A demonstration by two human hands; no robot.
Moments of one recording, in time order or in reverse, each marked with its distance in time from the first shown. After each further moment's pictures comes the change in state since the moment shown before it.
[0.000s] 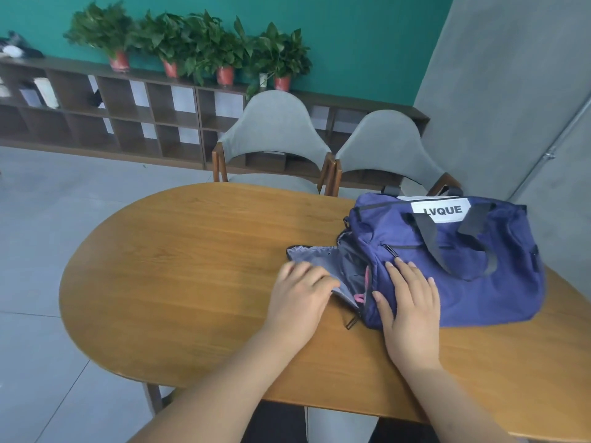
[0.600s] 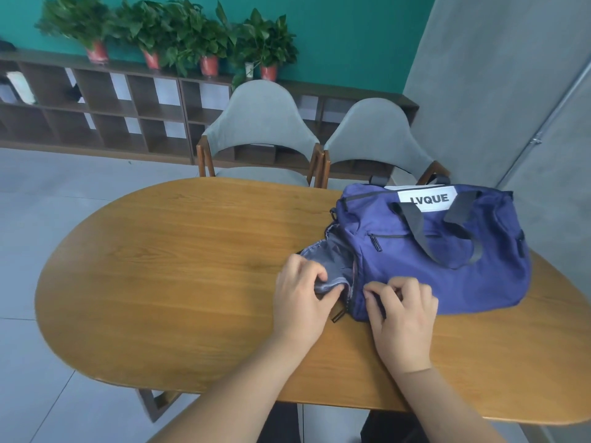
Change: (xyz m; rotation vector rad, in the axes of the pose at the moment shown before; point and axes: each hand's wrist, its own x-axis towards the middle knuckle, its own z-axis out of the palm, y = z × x) left_hand 0.001 0.033 0.026 -0.347 0.105 -0.448; right_hand -0.013 -0.005 -0.007 -0.045 0.187 -0.054
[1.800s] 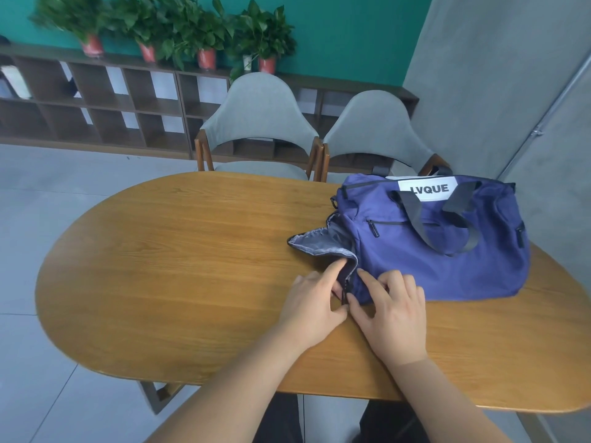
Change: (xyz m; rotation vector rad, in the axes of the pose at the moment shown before) left_hand -0.003 0.008 -0.004 0.075 -0.538 0.032; right_hand -0.005 -0.002 0.003 -0.042 -0.129 -0.073
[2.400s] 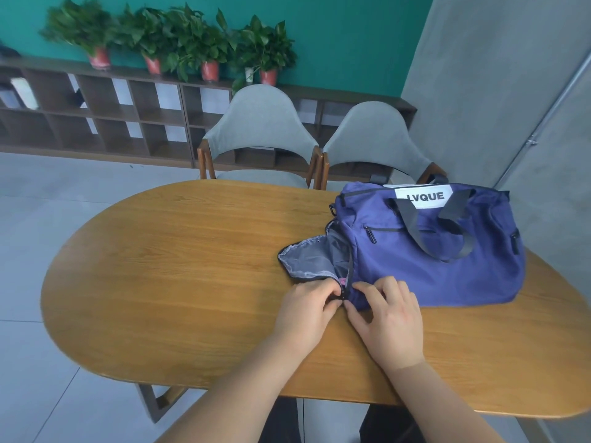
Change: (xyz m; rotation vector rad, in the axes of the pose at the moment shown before) left_hand -0.003 -0.010 0.009 -0.005 0.210 0.062; right_hand -0.001 0.000 0.000 0.051 -0.019 -0.001
